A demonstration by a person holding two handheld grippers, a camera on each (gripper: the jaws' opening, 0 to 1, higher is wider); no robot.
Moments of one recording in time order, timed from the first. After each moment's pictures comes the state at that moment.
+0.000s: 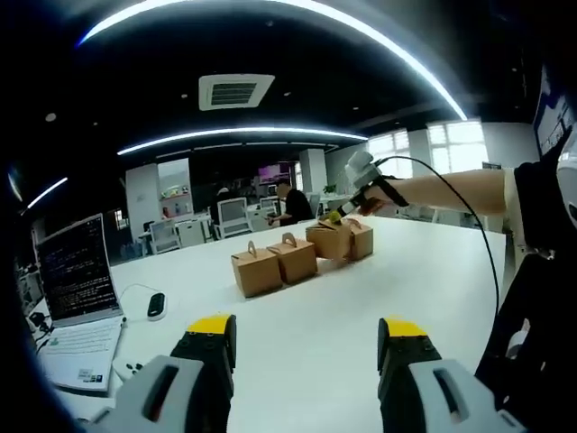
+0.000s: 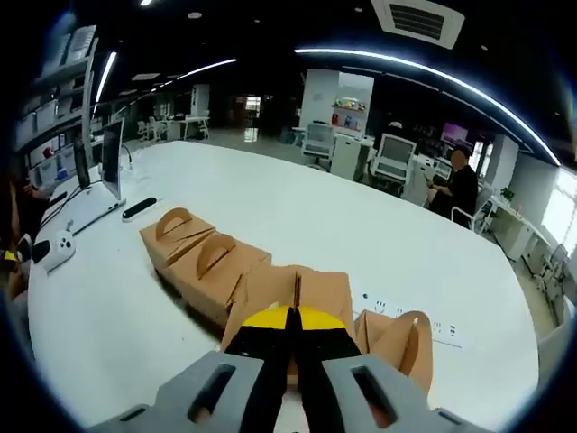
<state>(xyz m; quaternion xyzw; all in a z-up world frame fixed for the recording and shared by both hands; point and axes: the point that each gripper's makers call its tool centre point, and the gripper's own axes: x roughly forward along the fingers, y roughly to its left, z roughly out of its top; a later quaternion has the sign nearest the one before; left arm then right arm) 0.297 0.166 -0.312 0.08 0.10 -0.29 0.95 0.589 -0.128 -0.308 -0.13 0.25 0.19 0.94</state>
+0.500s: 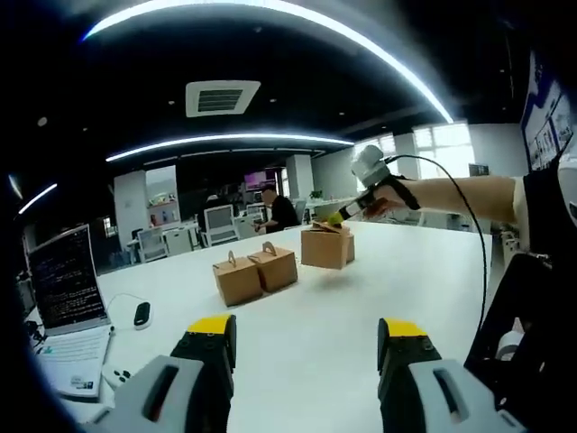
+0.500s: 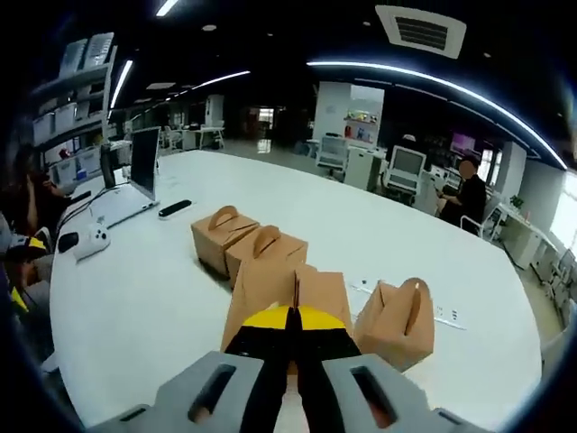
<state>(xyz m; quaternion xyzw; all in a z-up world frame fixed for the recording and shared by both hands) 0.281 0.141 -0.306 0.09 0.09 -0.32 0.94 0.502 -0.116 -0.293 -0.13 0.22 0.24 0.94</state>
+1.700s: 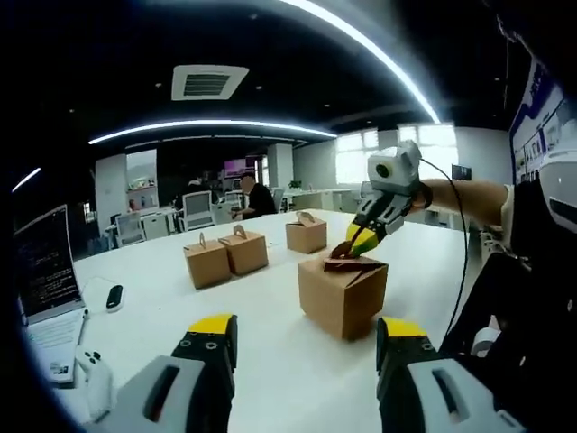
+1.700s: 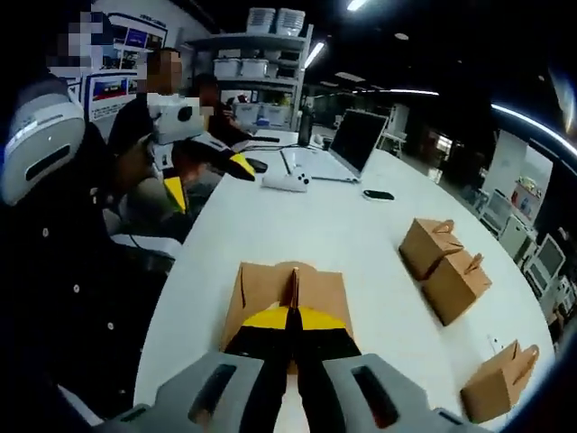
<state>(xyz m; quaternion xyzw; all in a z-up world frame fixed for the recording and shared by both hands) 0.261 0.120 -0.331 0.07 0.13 -0.37 0.92 0.325 -0.018 -0.339 -0.26 0.17 0.61 0.73</state>
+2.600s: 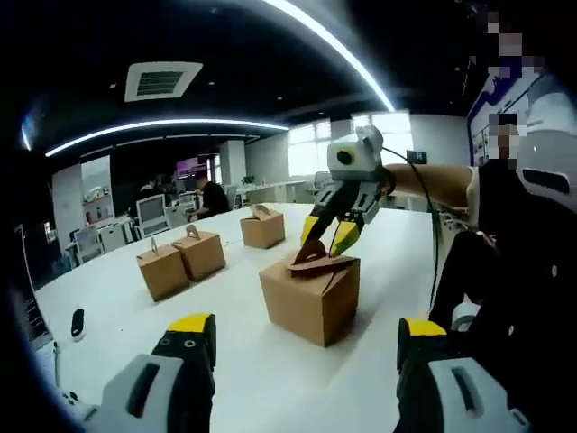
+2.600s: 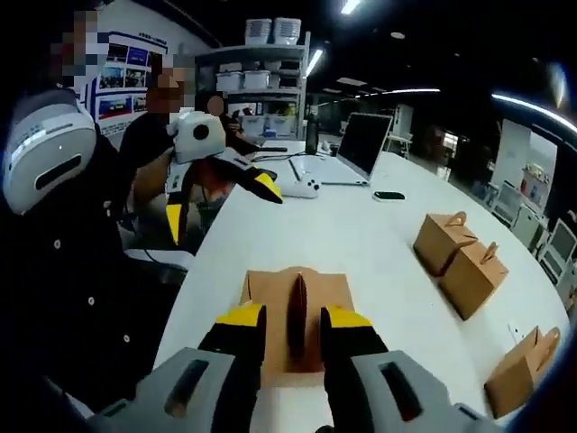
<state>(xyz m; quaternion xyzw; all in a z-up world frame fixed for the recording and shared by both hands) 0.269 0.083 -0.349 0.12 0.13 -0.49 0.85 0.319 -0.021 -0.336 -0.20 0.17 0.63 0.74</state>
